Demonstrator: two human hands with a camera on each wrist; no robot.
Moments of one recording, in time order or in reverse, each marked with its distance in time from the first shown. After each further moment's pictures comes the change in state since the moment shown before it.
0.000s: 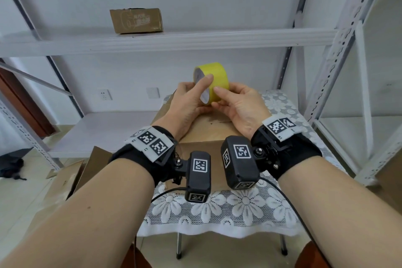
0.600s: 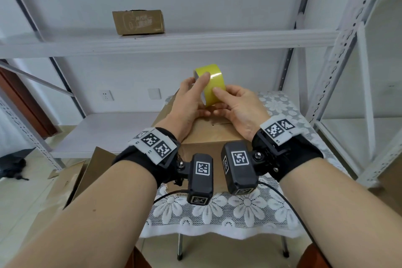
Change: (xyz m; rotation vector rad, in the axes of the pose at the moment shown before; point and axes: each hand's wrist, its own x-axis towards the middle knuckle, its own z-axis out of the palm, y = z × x) left_hand -0.001 0.002 0.002 0.056 0.021 0.022; right_hand -0.002 0.002 0.004 -0.162 -0.040 -0.016
